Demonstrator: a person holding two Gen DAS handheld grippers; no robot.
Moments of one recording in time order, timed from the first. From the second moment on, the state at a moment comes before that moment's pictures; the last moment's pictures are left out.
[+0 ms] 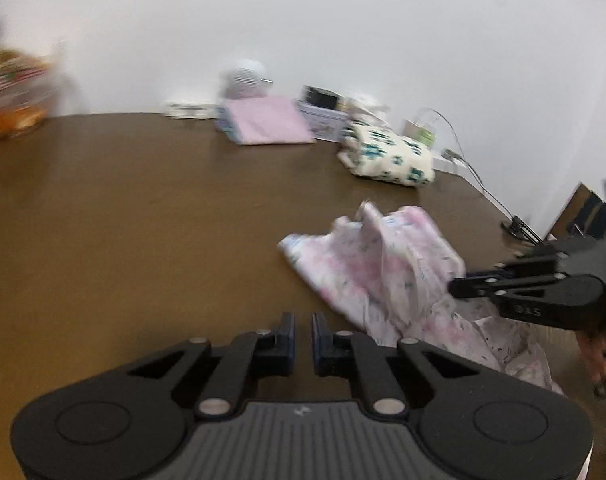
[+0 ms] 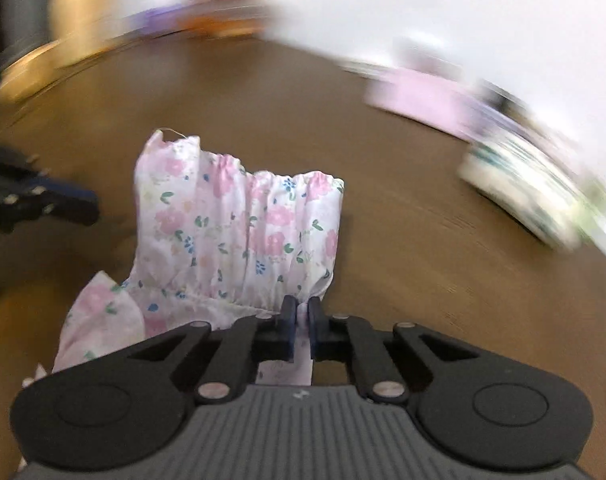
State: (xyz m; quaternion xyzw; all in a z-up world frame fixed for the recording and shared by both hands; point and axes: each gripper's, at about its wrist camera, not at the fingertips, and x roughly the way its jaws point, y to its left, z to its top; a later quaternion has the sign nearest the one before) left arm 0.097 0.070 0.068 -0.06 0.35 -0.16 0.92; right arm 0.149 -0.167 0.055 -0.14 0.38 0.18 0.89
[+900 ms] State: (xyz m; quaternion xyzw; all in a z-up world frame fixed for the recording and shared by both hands) left arm 0.043 -0.028 0.055 -0.09 0.34 -0.31 0.88; right arm 0.001 -0.259 0.040 -0.01 0.31 0.26 0.91
